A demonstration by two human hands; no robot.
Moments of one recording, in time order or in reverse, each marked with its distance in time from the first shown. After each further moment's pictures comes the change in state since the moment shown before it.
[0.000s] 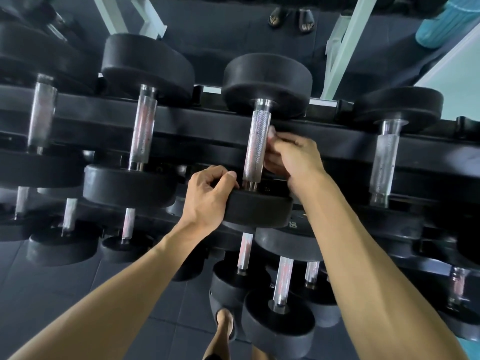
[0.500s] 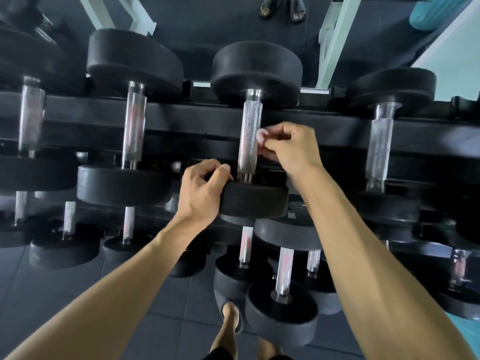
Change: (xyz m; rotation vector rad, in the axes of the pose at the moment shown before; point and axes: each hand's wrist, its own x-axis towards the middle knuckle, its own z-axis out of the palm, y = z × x) left_hand 0.001 0.003 -0.001 0.001 -0.012 0.003; right_hand -0.005 0.003 -0.014 -0.210 -0.030 -0.222
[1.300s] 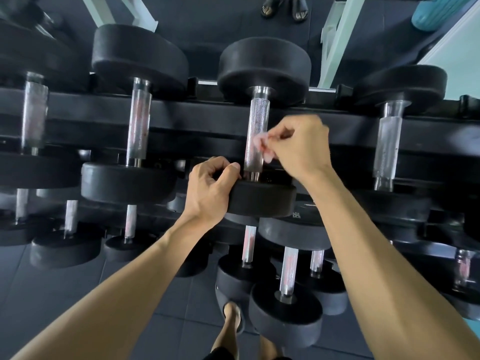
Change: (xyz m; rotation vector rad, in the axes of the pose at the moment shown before) left_hand -0.001 0.001 0.000 0.041 -0.010 0.036; right_hand -0.022 -0.016 0.000 -0.580 0.069 -0.318
